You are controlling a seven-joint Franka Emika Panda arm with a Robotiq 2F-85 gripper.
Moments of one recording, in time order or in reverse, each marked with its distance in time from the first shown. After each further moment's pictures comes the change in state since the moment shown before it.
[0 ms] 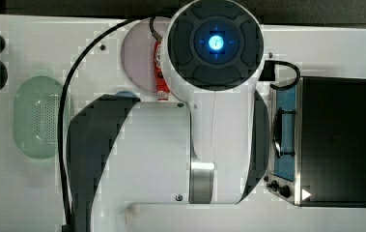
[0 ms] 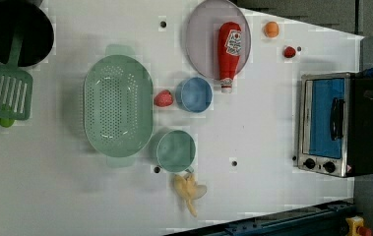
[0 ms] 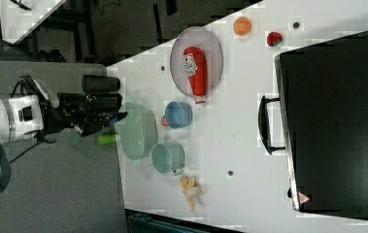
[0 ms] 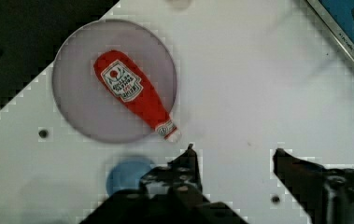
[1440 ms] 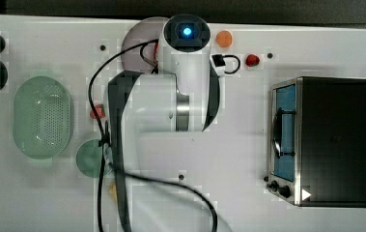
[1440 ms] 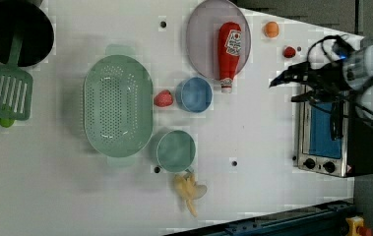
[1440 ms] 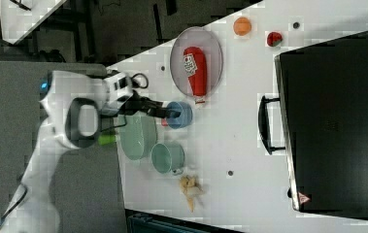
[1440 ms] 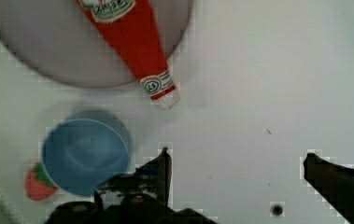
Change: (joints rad) arm -0.048 0.323 0.095 -0.109 0.017 0.216 -0.258
